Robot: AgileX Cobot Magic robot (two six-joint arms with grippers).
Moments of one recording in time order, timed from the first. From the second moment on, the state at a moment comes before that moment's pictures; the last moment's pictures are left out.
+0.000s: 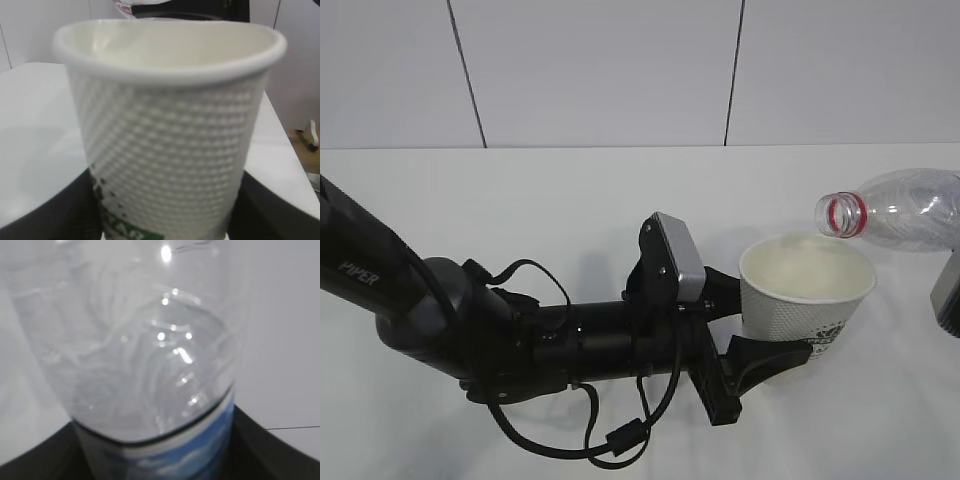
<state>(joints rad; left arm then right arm) -0.76 2.22 -0.98 0.67 -1.15 -0.29 0.08 1.25 -0.26 0.02 -0.70 -1.36</state>
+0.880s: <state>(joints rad) -0.76 2.22 -0.98 0.67 -1.15 -0.29 0.08 1.25 -0.26 0.02 -0.70 -1.40</state>
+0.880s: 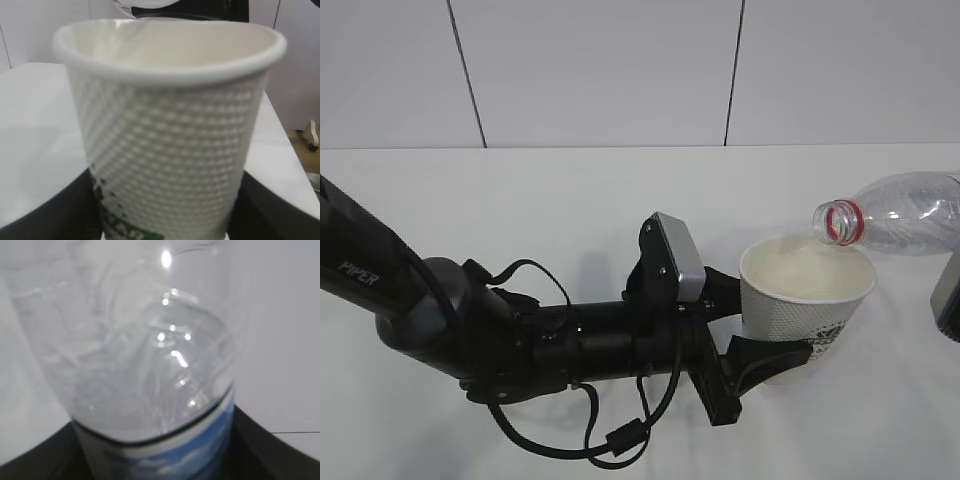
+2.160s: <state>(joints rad) -0.76 2.22 -0.98 0.67 -1.15 -0.29 0.08 1.25 -0.26 0.02 -0.70 -1.42</state>
